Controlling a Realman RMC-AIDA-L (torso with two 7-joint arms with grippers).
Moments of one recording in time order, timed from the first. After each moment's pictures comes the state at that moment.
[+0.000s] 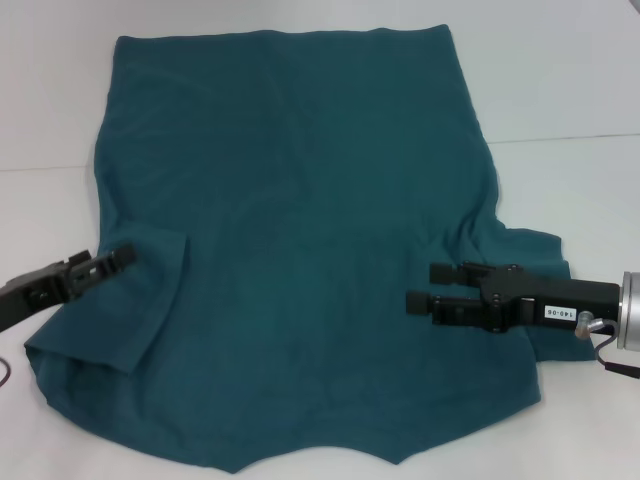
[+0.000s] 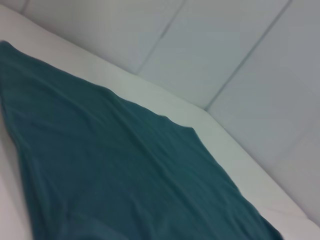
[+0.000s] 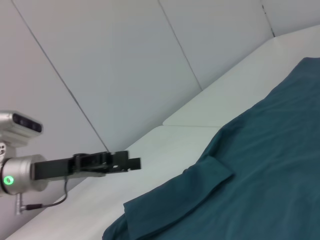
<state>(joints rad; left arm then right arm) -0.43 -2.15 0.50 0.73 1.93 1.28 -1.78 0.57 2.05 -0.54 -0.49 -2.03 -1.52 1.51</state>
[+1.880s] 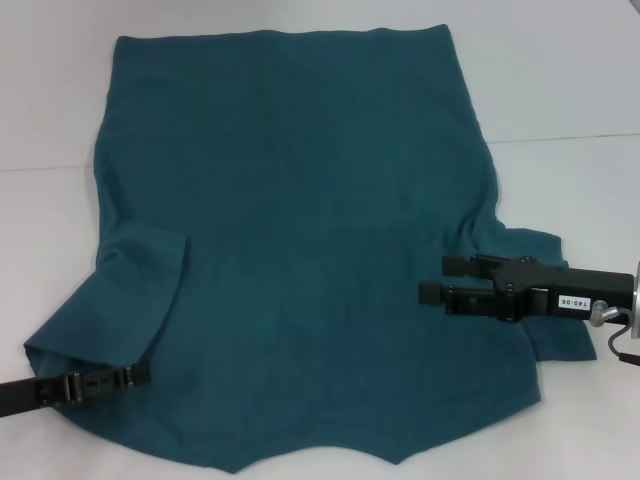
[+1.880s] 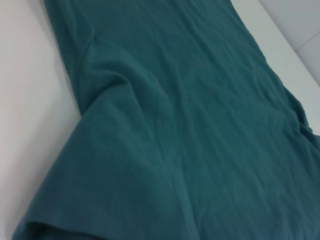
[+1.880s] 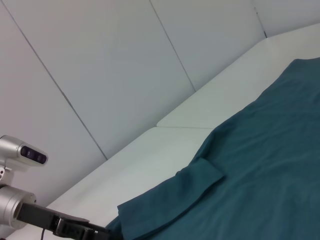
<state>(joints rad) -0.44 -2.13 0.50 0.79 2.33 1.40 -2.04 0.57 2.02 -0.54 -0.50 -2.03 -1.52 1.55</state>
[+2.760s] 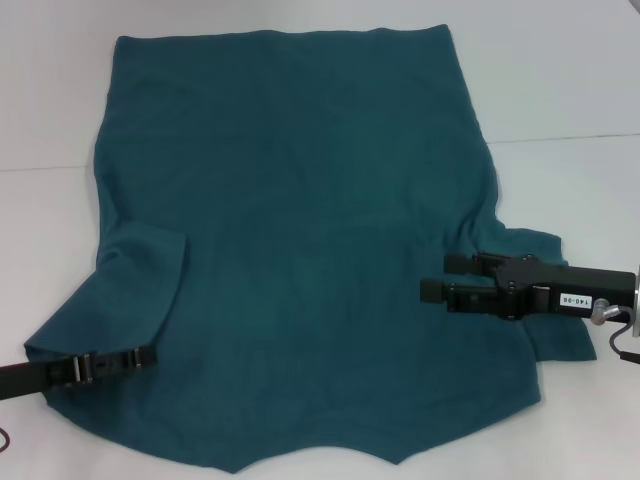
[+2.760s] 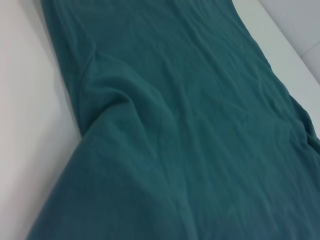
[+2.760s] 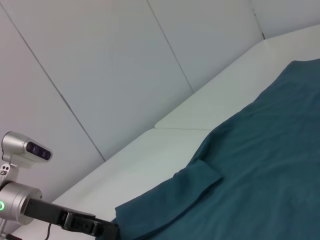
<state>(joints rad) -0.48 -2.13 0.50 0.76 2.33 1.35 -2.05 0.57 2.02 -0.54 -0.50 -2.03 -1.52 1.55</state>
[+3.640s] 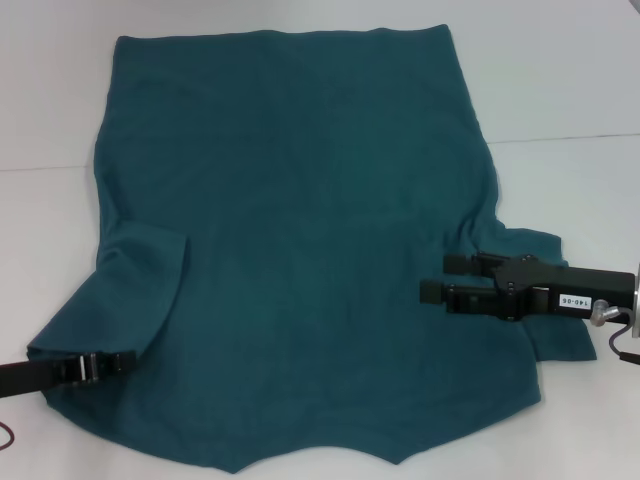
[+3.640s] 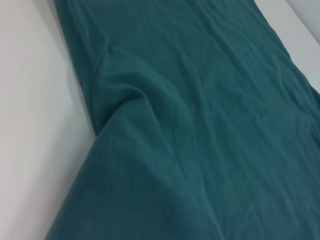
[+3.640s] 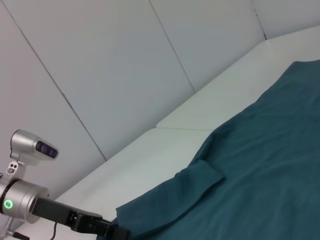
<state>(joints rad) -0.49 -2.13 0.56 0.77 2.35 1.28 -2.09 0.57 2.02 -0.54 -0.50 -2.03 -1.52 1.54</state>
